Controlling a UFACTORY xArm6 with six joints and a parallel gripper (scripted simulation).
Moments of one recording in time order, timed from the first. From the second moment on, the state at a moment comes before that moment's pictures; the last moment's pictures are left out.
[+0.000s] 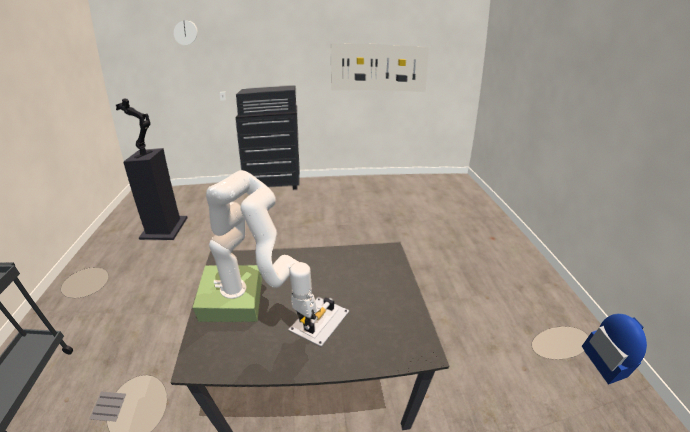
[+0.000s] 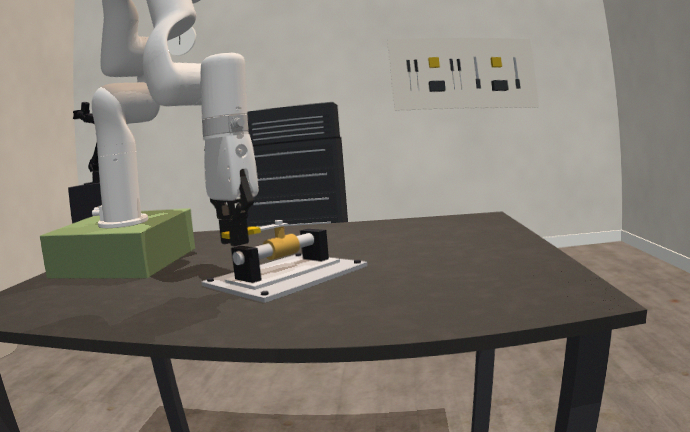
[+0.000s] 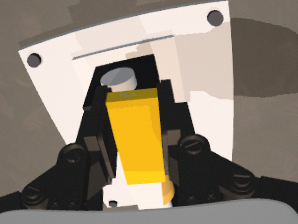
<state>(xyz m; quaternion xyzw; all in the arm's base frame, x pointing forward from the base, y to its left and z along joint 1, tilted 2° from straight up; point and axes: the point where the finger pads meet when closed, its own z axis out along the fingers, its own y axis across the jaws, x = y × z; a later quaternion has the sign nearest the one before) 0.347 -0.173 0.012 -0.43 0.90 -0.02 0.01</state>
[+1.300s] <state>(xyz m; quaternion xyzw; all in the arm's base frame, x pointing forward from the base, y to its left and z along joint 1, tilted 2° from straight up) 0.333 -0.159 0.011 -0.33 0.94 -0.02 0.01</state>
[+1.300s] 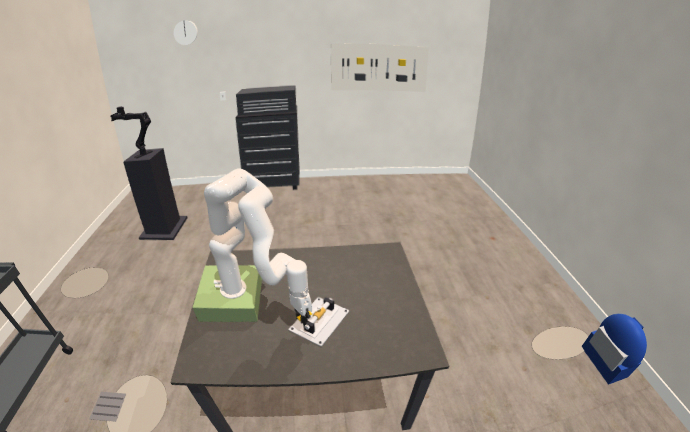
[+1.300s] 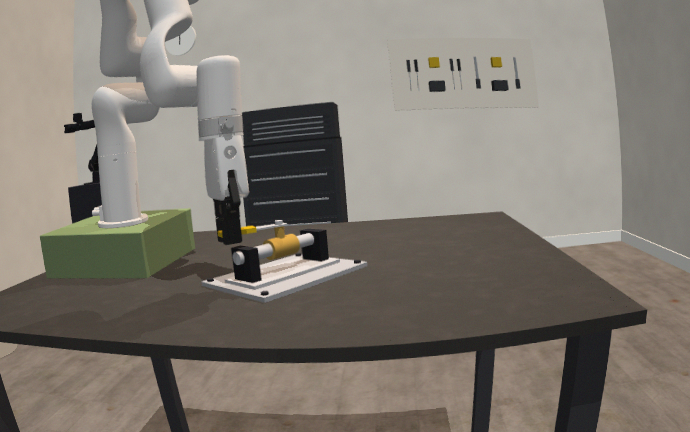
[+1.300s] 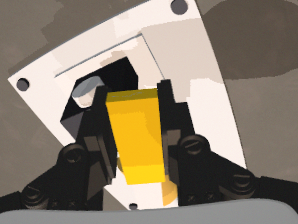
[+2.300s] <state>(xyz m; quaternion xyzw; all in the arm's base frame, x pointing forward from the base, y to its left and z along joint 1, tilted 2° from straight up) 0.325 -0.147 0.011 -0.25 0.97 -0.02 0.01</state>
